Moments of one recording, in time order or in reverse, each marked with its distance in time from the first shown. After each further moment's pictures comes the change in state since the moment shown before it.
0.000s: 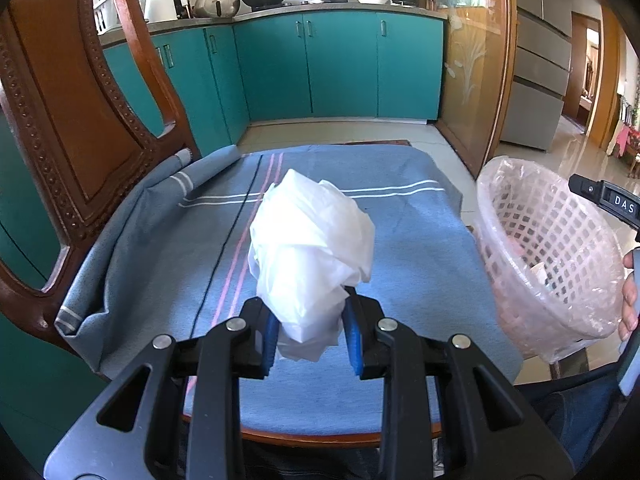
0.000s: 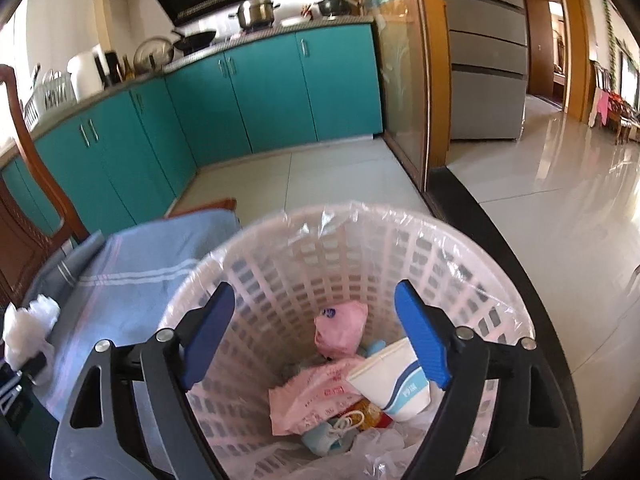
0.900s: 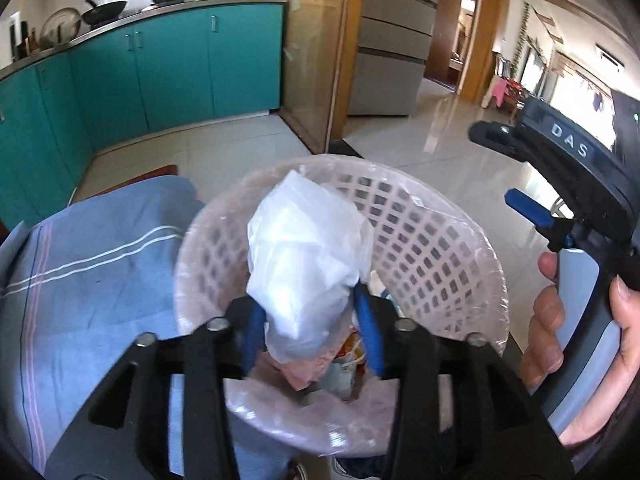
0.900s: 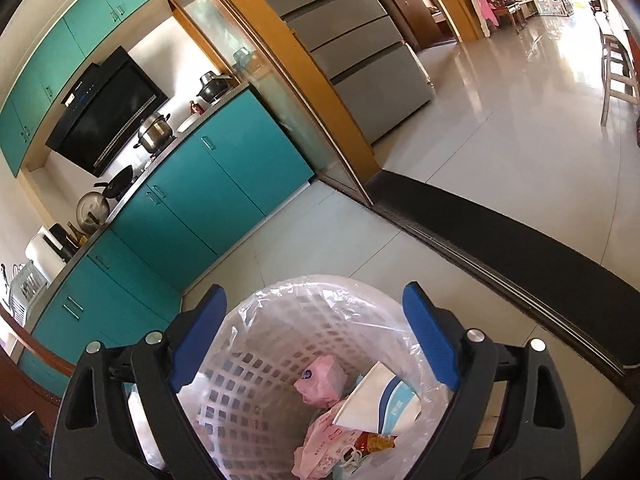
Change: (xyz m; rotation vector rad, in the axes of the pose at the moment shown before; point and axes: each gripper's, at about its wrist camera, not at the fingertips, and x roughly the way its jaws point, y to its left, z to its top) left arm 0.026 -0.201 0.037 0.247 0.024 -0.467; right arm -0.042 -0.112 0.000 0.537 -0.199 -0.055
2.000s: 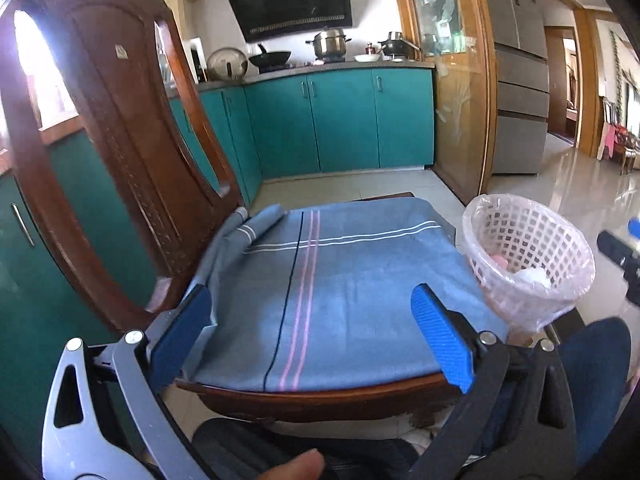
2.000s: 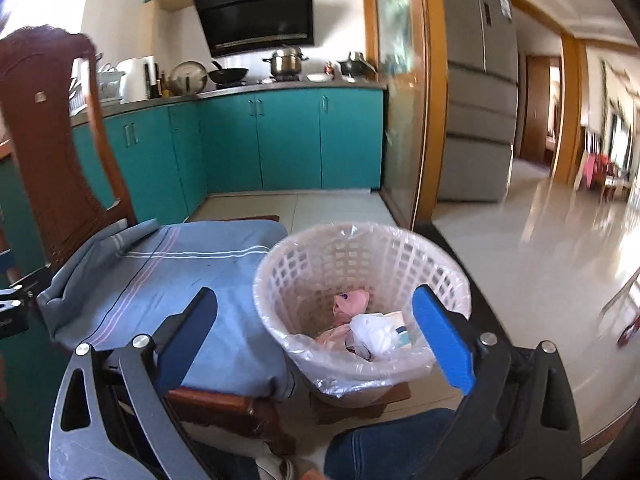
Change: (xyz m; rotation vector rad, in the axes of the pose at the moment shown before) left arm -0.235 0.139 -0.115 -0.128 -0.220 0.522; right arm -0.166 0.124 -0.136 -0.695 -0.008 0.058
